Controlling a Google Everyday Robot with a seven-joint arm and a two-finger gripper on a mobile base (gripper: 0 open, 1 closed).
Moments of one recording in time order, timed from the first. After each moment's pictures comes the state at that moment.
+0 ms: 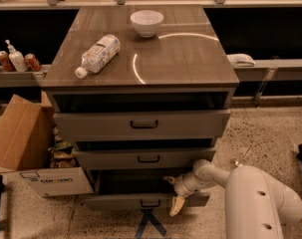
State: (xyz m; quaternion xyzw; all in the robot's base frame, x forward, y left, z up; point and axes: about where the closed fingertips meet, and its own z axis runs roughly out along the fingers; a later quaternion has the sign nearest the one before) arm 0.562 -0.099 0.183 -0.69 0.64 0.25 0.24
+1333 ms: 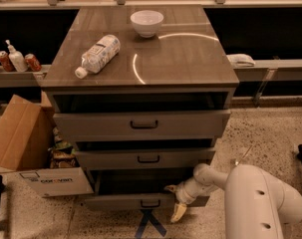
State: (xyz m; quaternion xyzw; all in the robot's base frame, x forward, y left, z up) arm 0.524 -0.104 0.172 -0.70 0.63 0.27 0.19
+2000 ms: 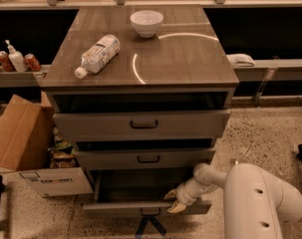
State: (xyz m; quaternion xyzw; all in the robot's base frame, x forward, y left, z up) arm 0.510 -0.106 0.175 -0.71 0.62 0.29 0.17
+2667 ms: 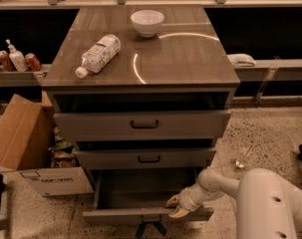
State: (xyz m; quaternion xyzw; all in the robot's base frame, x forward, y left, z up) arm 0.486 -0.109 0.185 -0.70 0.62 0.30 0.19
